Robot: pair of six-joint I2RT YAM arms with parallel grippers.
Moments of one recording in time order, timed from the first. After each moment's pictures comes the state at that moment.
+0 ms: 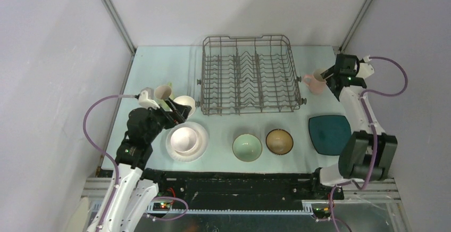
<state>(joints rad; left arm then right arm) -0.18 0.56 0.58 -0.33 0.17 -0.62 -0.14 1.41 1.16 -0.52 0.36 0.84</state>
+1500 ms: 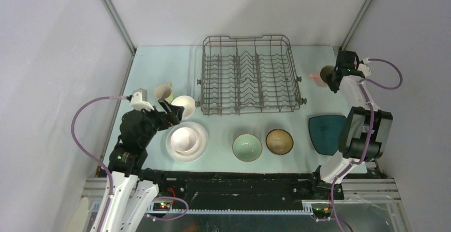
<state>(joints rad) -0.18 0.49 0.67 -0.49 0.06 -0.52 -0.20 1.69 1.29 -0.51 0.26 0.95</state>
